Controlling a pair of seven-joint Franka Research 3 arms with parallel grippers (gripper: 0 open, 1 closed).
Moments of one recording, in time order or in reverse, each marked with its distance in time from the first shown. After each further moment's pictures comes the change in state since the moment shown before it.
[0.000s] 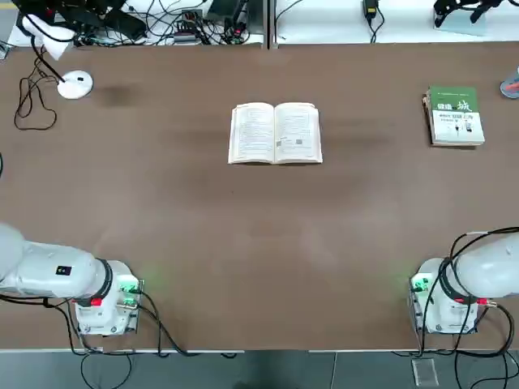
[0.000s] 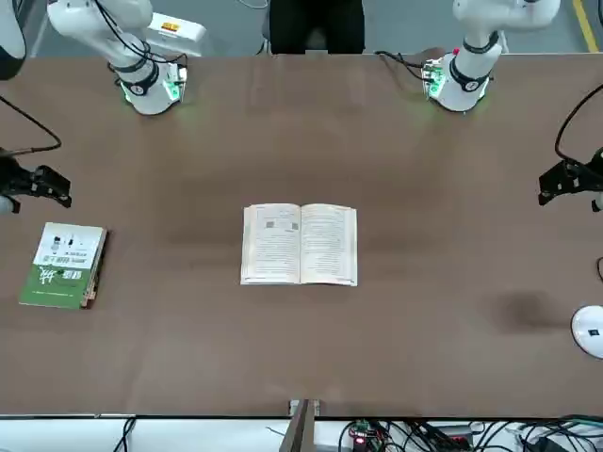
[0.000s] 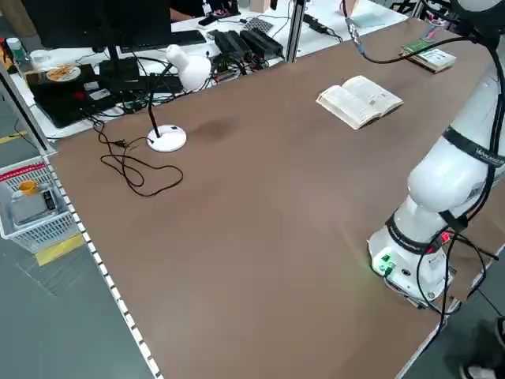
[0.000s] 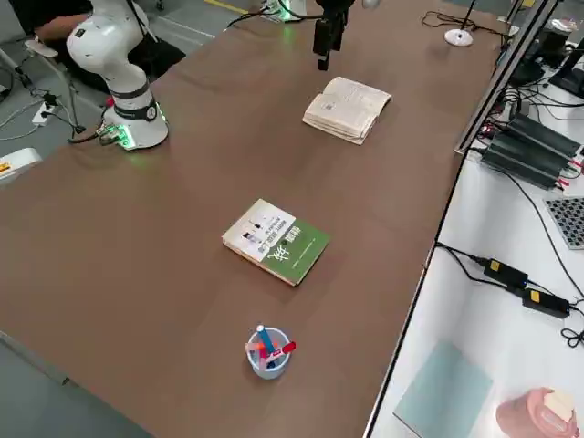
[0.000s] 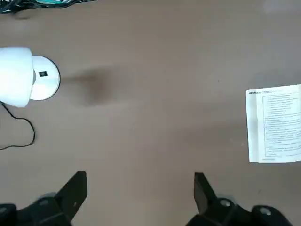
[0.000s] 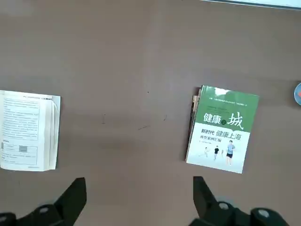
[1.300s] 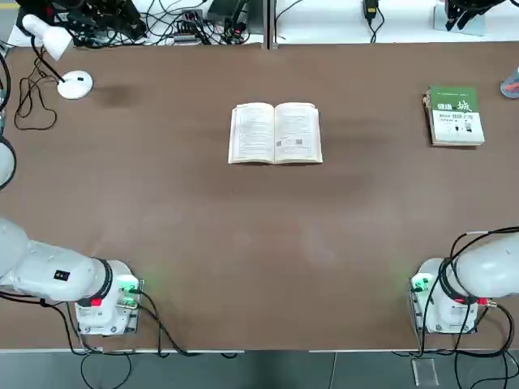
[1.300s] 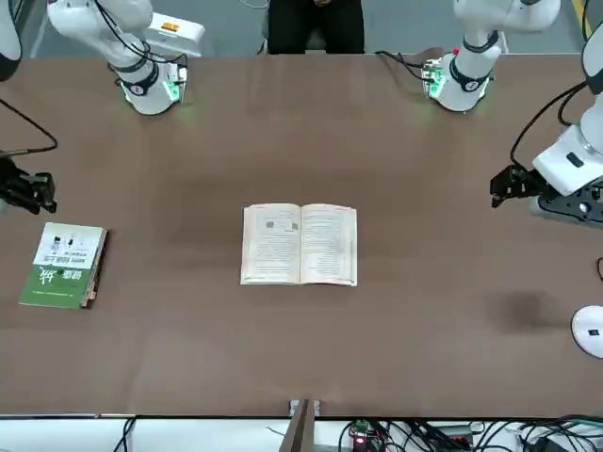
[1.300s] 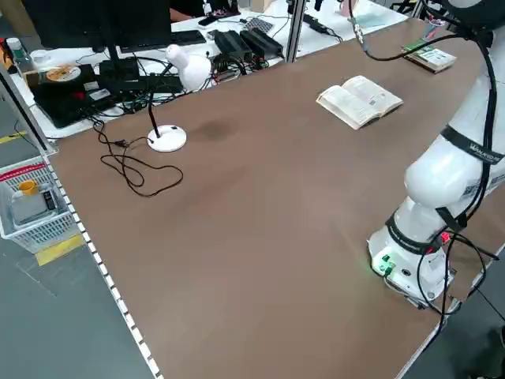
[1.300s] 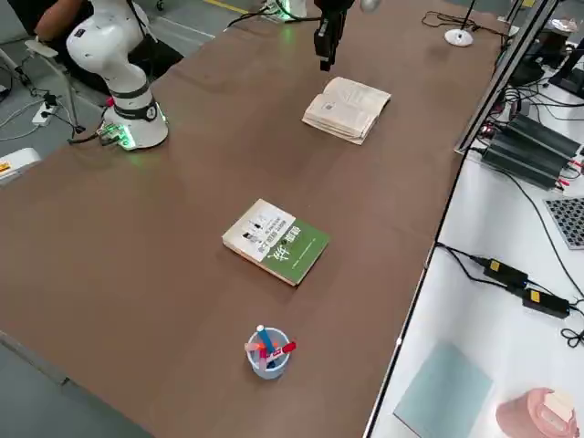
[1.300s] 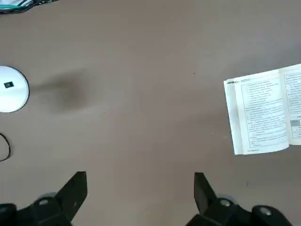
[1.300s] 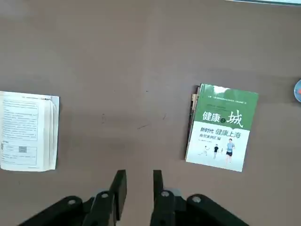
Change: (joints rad) left arm -0.106 0.052 -0.010 0.008 -0.003 0.012 -0.017; right arm -0.008 0.000 -0.003 -0.003 0.008 -0.002 0.000
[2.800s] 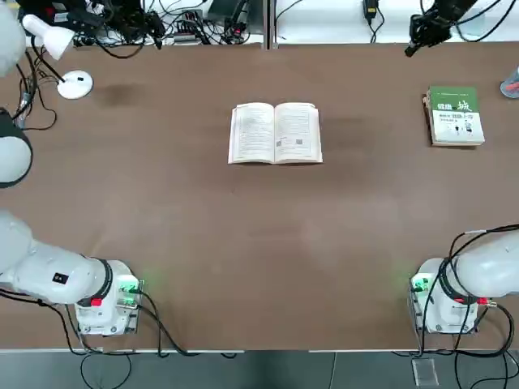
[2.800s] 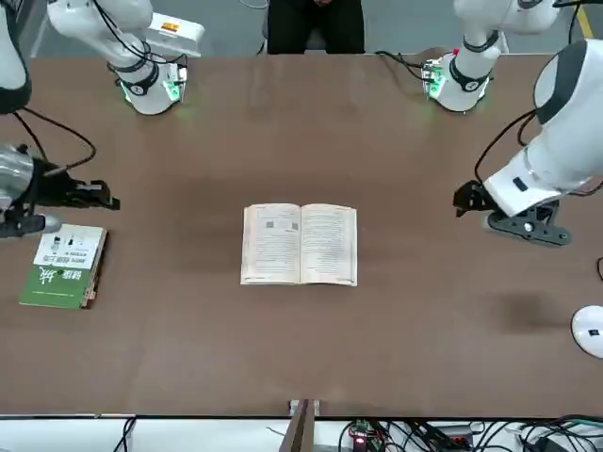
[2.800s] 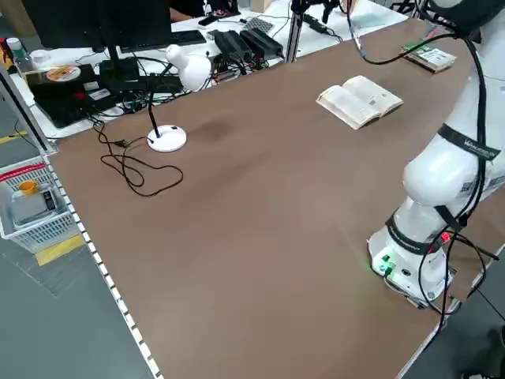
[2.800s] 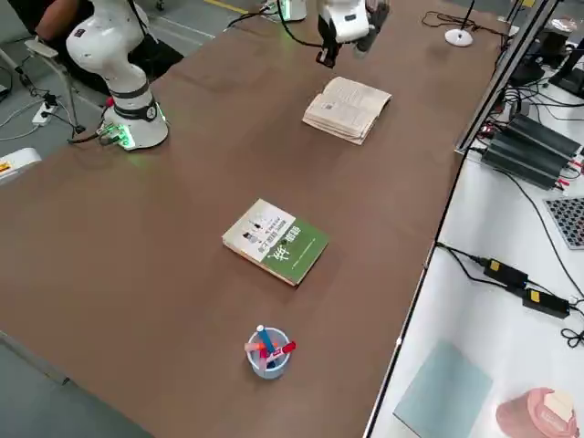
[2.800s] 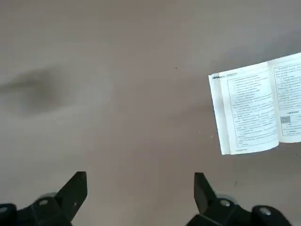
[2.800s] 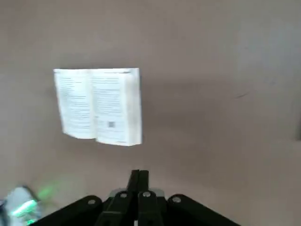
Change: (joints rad) left arm -0.071 0.085 -0.004 0.001 -0.023 0.028 -0.041; right arm -0.013 0.070 -0.002 -0.121 0.472 -0.010 0.007
